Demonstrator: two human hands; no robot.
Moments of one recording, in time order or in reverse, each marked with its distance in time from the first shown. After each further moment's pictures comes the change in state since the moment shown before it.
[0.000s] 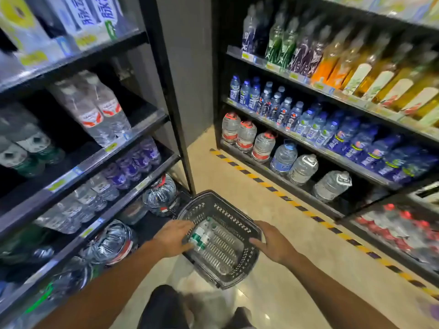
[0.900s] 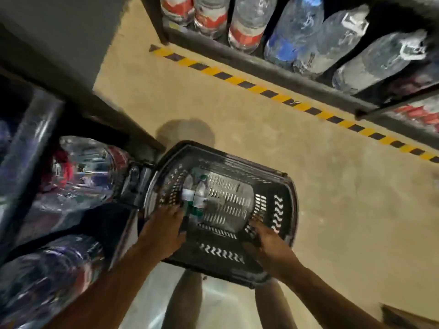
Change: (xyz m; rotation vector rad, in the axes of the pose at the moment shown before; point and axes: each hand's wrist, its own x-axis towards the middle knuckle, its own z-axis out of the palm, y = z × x) left_hand 0.319 -0.150 0.194 0.034 -0.304 0.155; right_hand 0.237 0.074 0.239 0.422 -0.112 0.494
